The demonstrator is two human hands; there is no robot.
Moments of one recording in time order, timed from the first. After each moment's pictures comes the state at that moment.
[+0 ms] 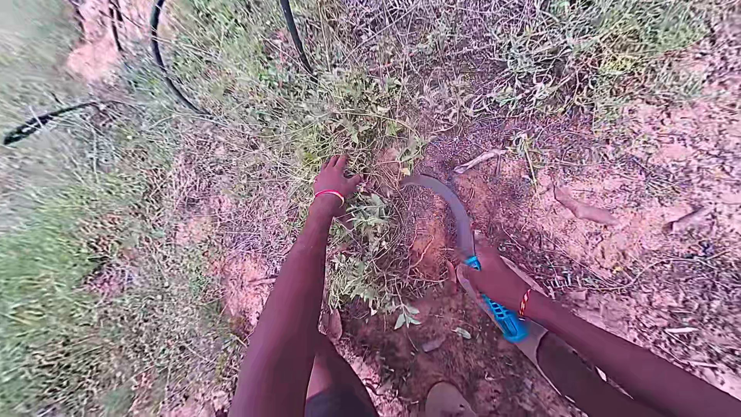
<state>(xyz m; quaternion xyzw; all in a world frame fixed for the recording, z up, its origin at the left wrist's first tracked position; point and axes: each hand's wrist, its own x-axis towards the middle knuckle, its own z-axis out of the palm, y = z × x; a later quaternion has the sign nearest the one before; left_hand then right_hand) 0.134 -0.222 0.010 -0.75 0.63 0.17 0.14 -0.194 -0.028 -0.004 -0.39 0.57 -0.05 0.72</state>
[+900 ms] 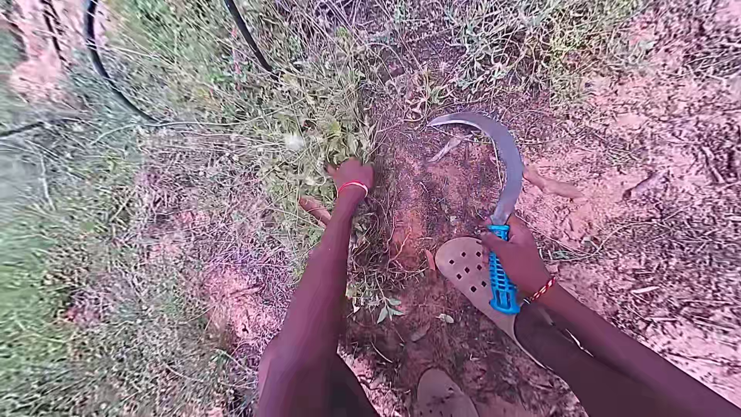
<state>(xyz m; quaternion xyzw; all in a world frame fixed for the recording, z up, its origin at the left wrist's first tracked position) 0.016 -0.212 -0.006 -0.76 0.58 0.24 0.14 -0.238 -0.010 0.002 -0.22 0.66 -0.36 0.62</state>
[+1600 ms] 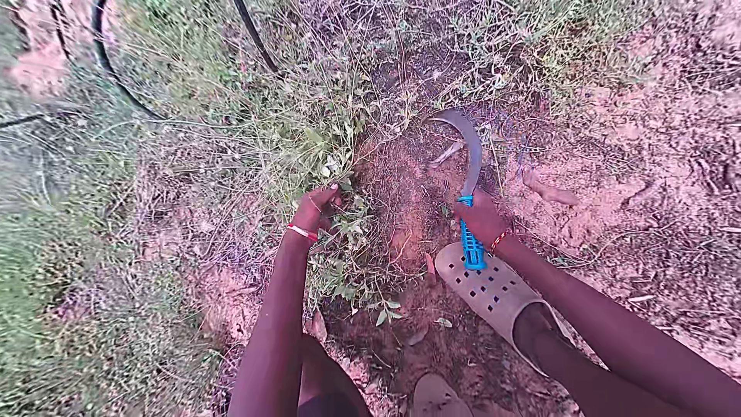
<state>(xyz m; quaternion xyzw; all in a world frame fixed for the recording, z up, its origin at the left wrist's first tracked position) 0.107 -0.144 0.031 -0.72 0.43 0.51 -0.20 -0.215 -0.082 -0.023 -0.27 0.68 -0.23 0.64</state>
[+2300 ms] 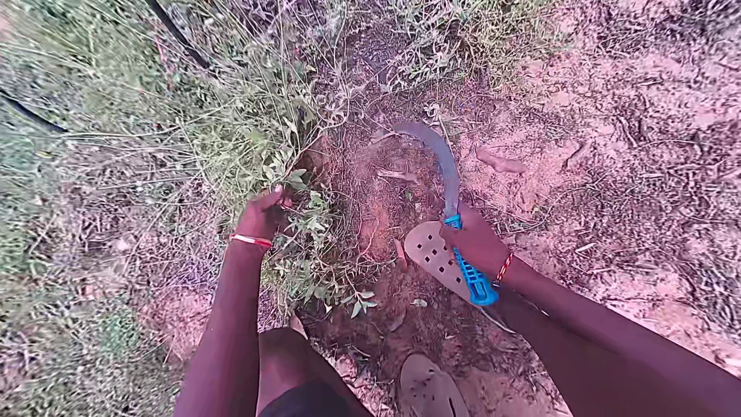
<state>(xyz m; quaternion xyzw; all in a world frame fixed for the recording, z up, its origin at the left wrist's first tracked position) 0.125 -0.143 0.019 -0.71 0.40 0.51 -0.28 -0.247 -0.008 0.024 -0.27 0.66 -0.21 0.67</state>
